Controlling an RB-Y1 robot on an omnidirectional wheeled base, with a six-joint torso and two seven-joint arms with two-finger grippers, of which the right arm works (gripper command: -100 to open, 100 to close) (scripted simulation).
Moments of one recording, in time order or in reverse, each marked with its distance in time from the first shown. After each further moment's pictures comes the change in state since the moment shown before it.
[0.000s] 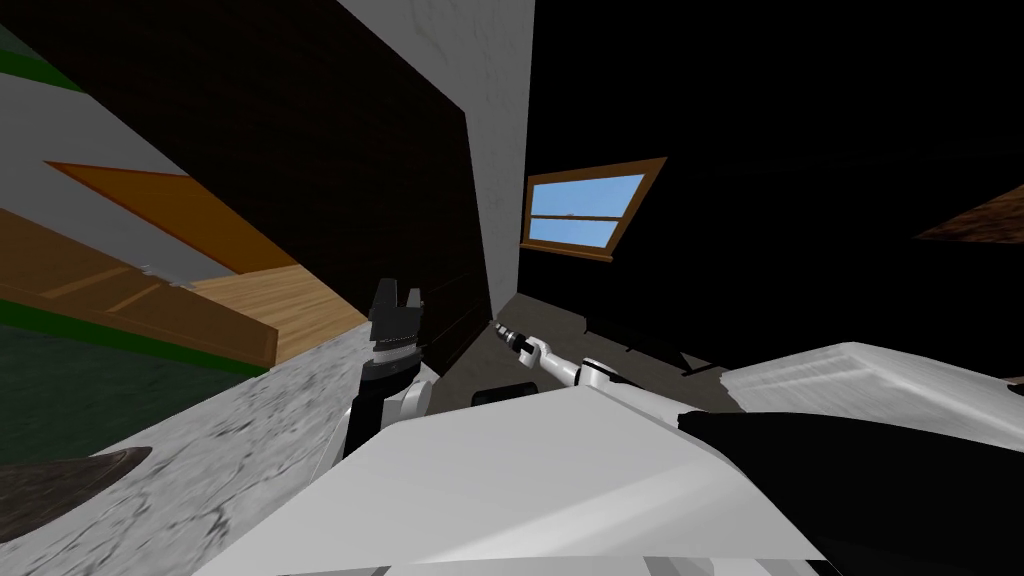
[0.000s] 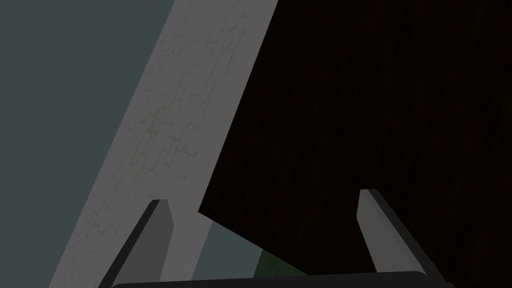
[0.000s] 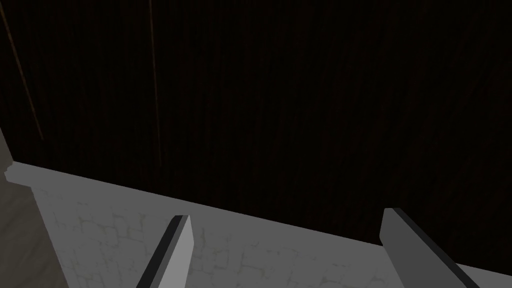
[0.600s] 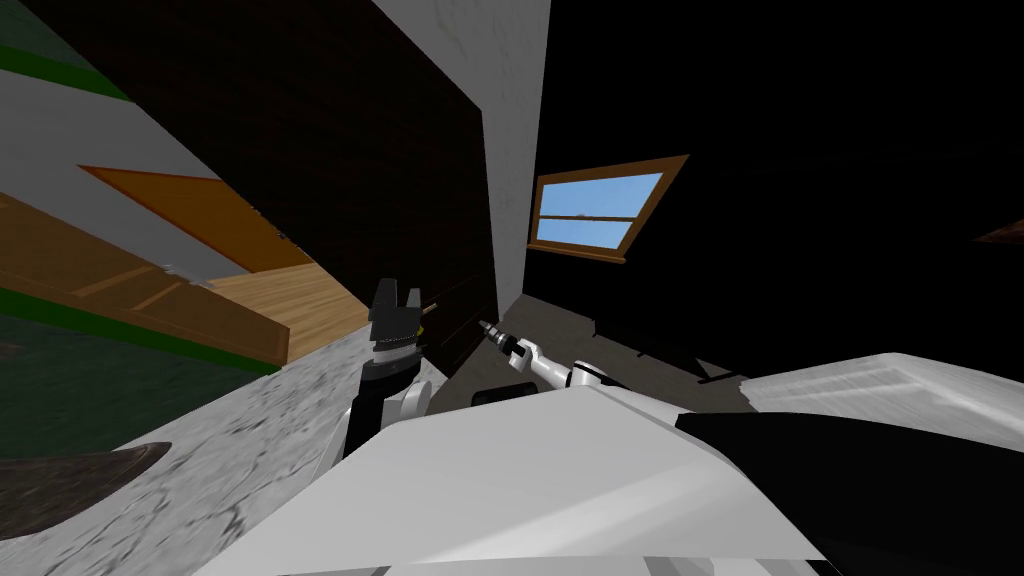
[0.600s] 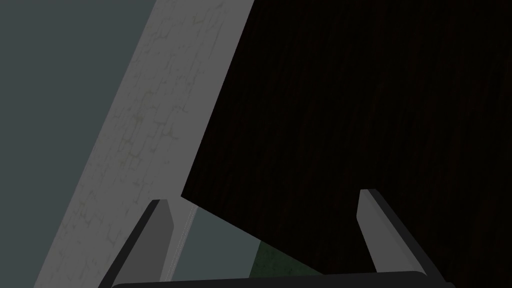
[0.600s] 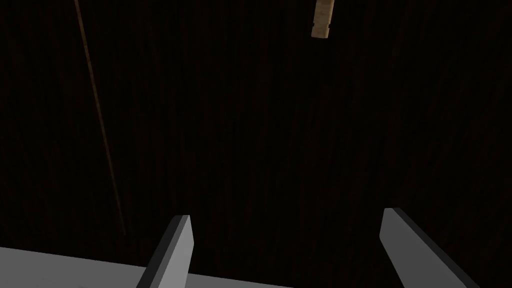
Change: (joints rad) arm -0.001 0.102 -0.006 0.006 -0.005 -0.012 0.008
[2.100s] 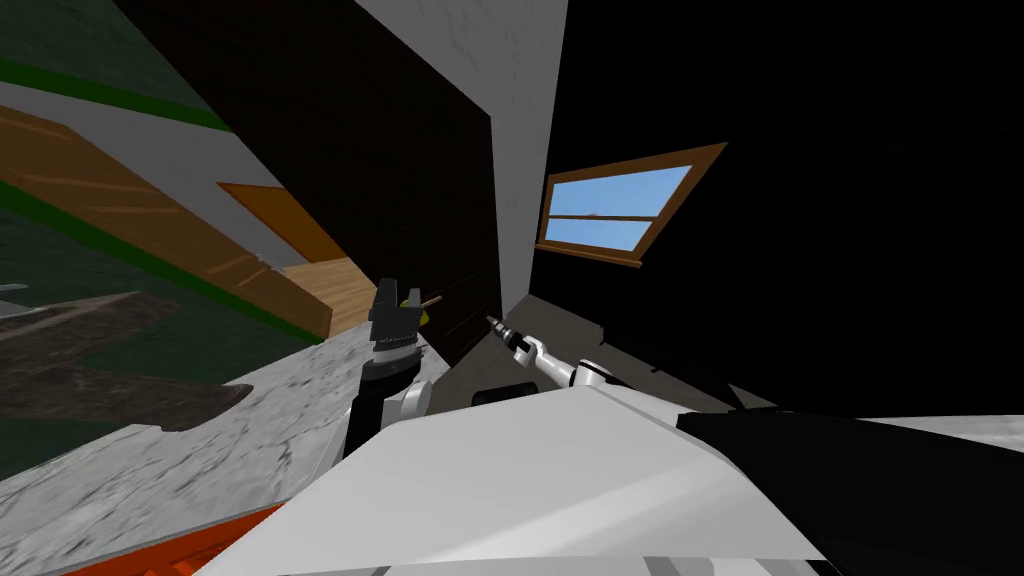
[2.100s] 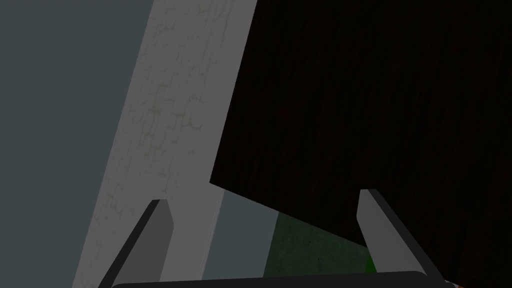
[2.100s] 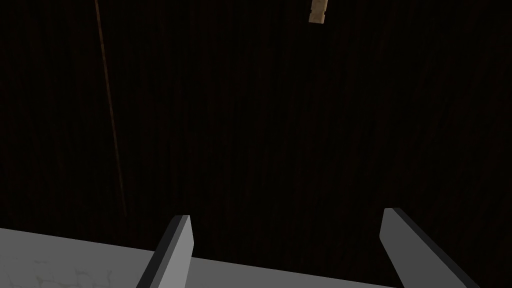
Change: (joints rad) arm 0.003 -0.041 -0.059 -0.007 -0.032 0.003 0.043
